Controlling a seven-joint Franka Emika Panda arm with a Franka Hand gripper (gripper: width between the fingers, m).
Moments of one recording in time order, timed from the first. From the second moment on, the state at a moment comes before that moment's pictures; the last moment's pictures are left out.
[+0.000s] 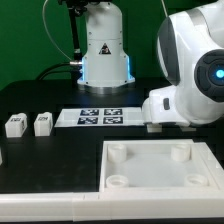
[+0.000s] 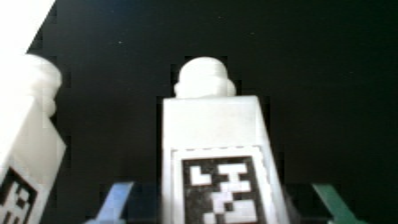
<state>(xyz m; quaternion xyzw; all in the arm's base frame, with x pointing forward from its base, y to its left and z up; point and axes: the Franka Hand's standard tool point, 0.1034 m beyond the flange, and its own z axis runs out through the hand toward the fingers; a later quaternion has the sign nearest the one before) 0.373 0.170 0.012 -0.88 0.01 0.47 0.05</state>
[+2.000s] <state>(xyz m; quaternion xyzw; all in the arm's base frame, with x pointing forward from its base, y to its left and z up) 0.492 0.096 0.119 -1.00 -0.02 -0.07 0.06</state>
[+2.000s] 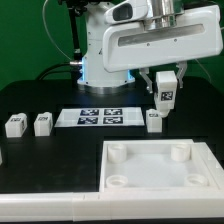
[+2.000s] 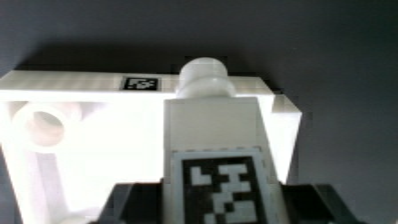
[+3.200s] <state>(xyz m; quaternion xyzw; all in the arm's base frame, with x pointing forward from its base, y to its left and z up) 0.606 0.101 0.114 -0.98 -0.06 -0.18 0.06</state>
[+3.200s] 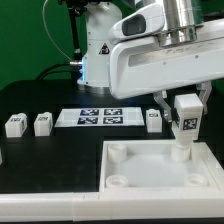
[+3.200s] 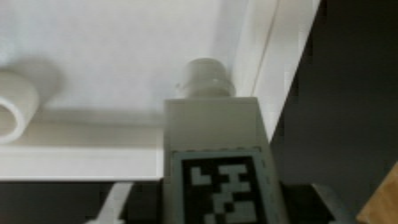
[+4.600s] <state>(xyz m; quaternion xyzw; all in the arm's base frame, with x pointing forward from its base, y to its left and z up) 0.637 0.115 0.085 -0.96 -0.06 -0.25 0.06</state>
